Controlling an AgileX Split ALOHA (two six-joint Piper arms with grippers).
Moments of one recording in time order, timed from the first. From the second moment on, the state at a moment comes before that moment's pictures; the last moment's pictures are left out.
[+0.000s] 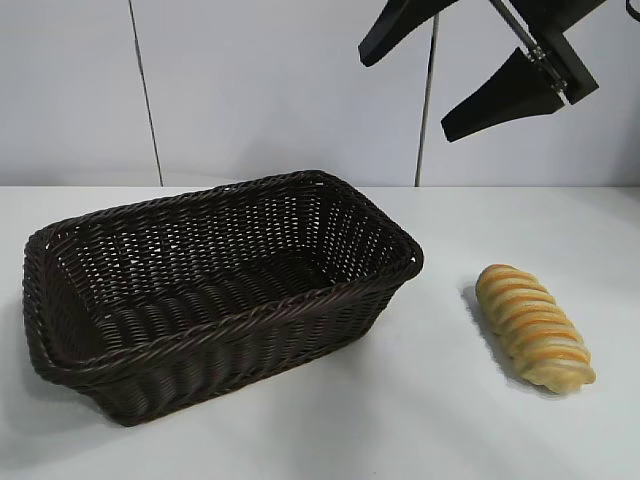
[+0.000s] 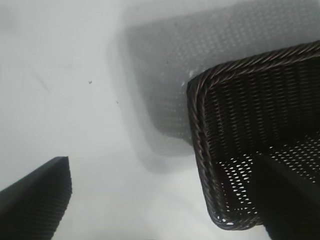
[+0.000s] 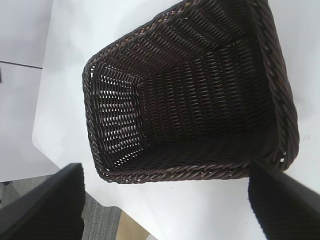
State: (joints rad) left arm 0.00 1.57 -1.25 -0.21 1.12 -0.18; right arm 0.19 1.58 -1.26 0.78 0.95 -0.34
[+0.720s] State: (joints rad) left arm -0.05 1.57 -1.04 -0.33 0.88 -0.19; right arm 0.19 1.58 -1.26 0.78 0.95 -0.34
